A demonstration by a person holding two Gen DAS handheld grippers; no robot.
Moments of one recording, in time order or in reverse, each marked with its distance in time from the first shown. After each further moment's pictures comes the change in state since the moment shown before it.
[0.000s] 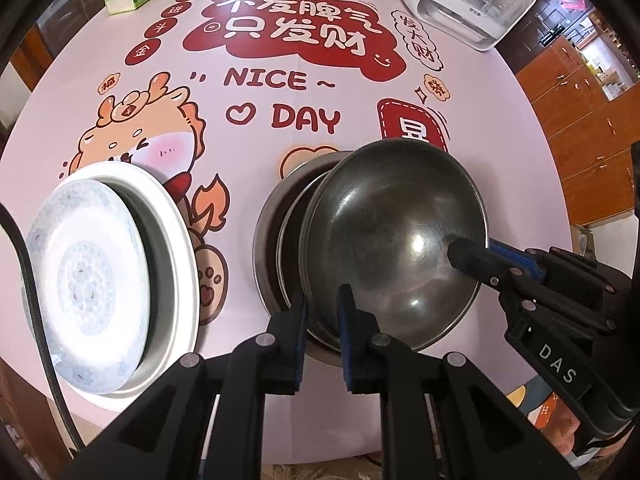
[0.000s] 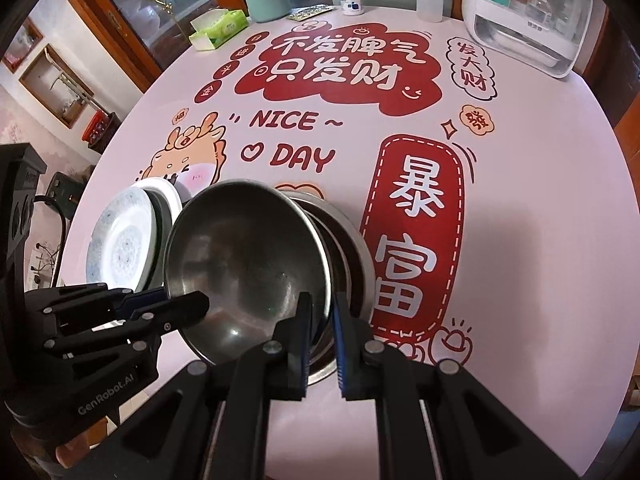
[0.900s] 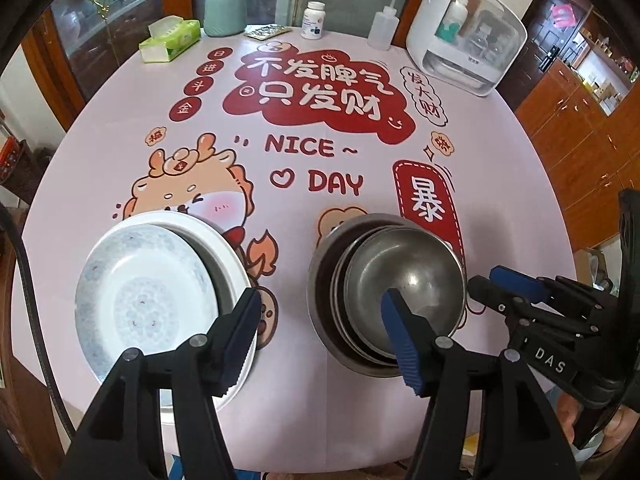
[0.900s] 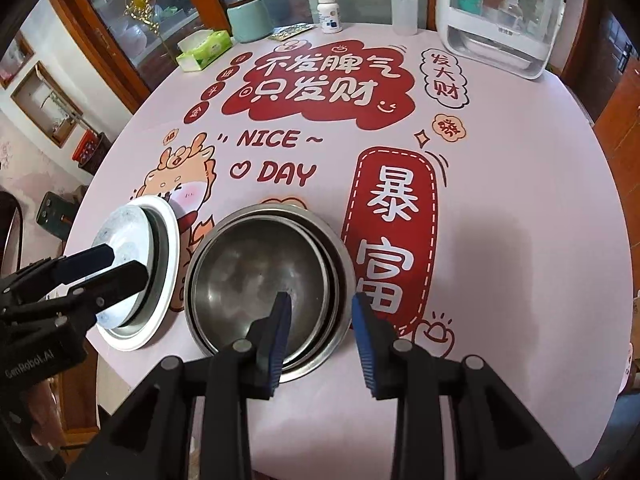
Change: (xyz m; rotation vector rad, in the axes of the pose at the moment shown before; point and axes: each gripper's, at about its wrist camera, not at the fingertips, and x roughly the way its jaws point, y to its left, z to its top) left arm -0.059 0.014 -0.004 0.009 -0.195 0.072; right arm -0.023 -0.009 -0.008 0.059 -0.074 -0.041
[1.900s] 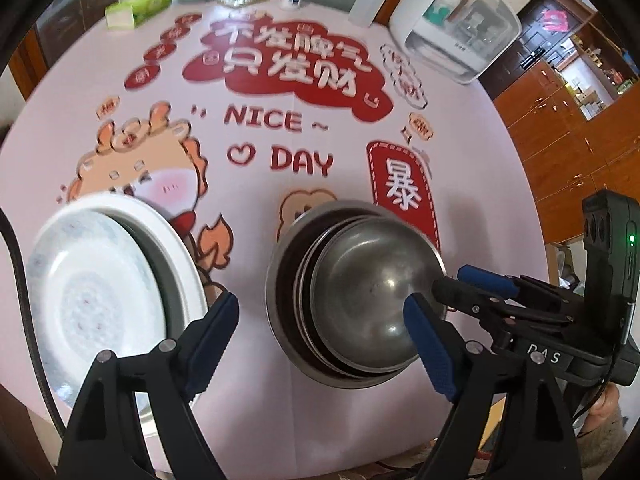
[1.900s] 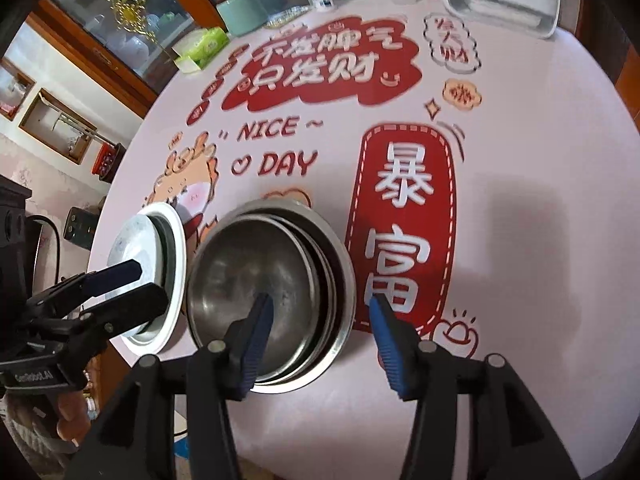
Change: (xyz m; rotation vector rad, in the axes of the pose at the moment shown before) left arm 0.045 -0.003 0.006 -0.041 0.110 -0.161; right arm 0.034 -0.028 0.007 0.078 0.097 0.151
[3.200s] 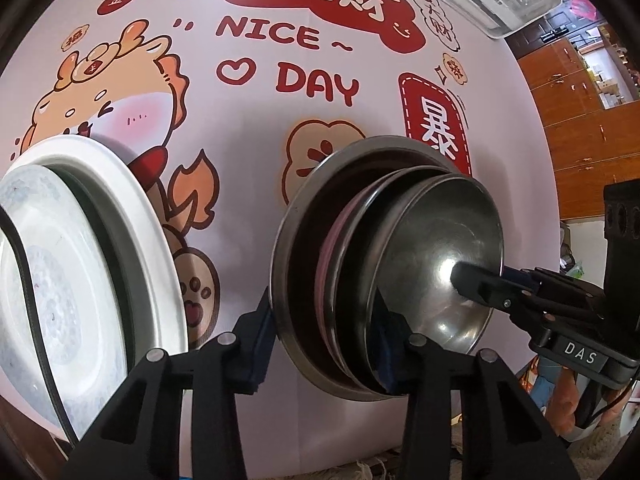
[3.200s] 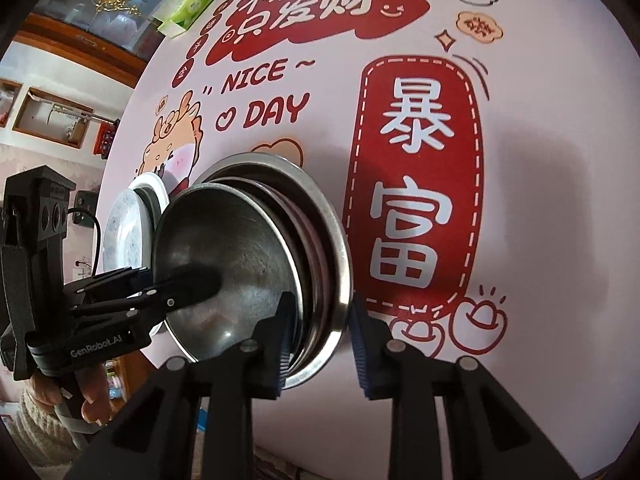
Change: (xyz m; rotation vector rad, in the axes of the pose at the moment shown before) left arm 0.065 0.017 0.002 -0.043 0.214 -0.014; right arm 0.029 -0.011 0.003 0.023 0.161 0.062
